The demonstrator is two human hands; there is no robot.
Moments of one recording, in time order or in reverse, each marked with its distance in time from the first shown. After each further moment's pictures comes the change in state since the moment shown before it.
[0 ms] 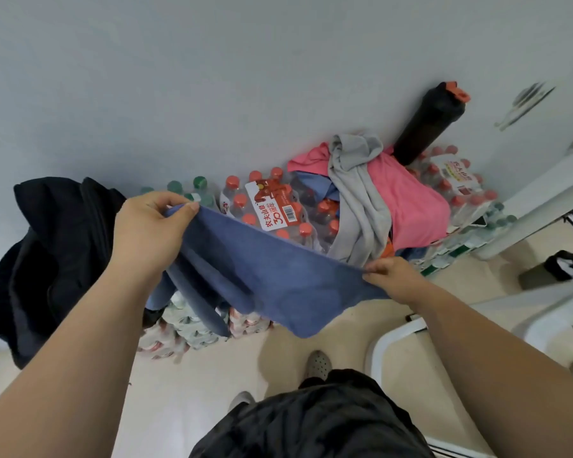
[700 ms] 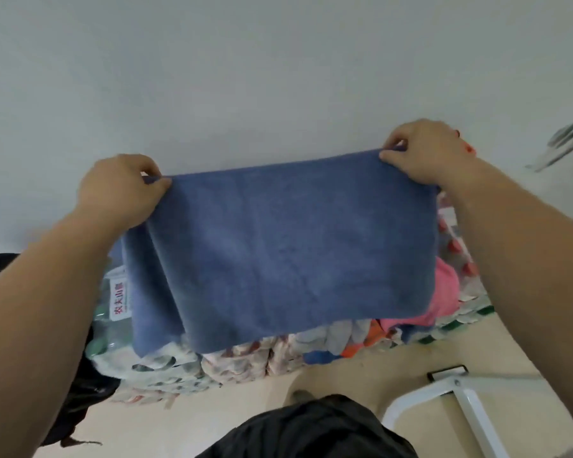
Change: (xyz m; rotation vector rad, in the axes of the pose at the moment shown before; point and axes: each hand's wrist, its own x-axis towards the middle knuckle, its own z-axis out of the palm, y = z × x) left_hand 0.179 0.091 0.088 0.715 -0.024 0.119; right_hand 0.199 -0.110 -0.269 -0.473 0.334 -0.286
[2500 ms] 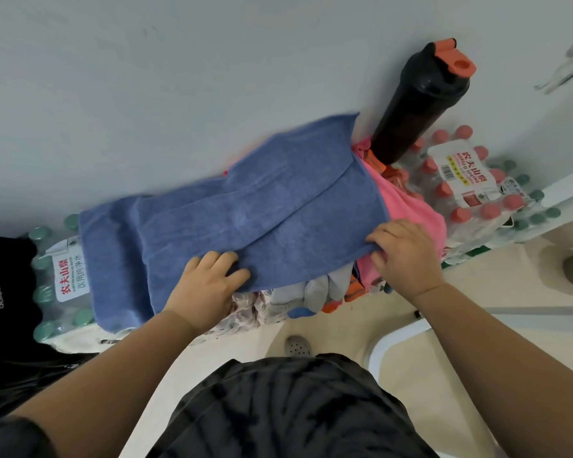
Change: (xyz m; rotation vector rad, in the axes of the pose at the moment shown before) left_hand -0.146 0.029 0.210 0.296 -0.279 0.731; right_hand -0.153 0.100 0.209 0.051 0.202 -0.230
